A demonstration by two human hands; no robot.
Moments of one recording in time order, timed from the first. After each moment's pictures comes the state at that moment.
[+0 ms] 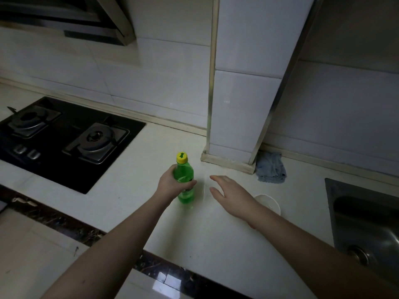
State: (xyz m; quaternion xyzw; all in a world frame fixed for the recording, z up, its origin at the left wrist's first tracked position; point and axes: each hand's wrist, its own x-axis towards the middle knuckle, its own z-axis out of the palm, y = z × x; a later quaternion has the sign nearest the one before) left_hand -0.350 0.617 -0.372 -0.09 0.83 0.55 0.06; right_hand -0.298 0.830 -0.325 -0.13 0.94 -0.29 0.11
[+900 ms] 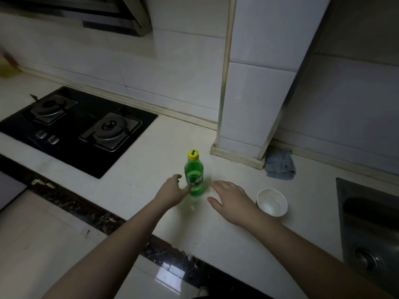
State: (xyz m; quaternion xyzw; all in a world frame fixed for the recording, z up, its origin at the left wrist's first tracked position) left_hand -0.305 0.599 -0.376 -0.09 0.94 0.30 0.16; right_hand -0.265 0.809 -0.335 -0.18 0.96 -0.17 0.12
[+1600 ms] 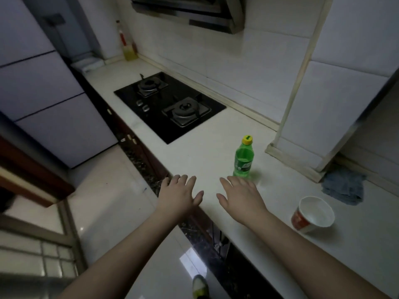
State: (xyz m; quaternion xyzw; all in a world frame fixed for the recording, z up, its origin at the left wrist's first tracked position) left_hand -0.121 0.579 -0.315 -0.13 0.99 -0.02 0.01; right_hand -0.204 0.757 -0.317 -0.36 0.93 -0.06 0.03
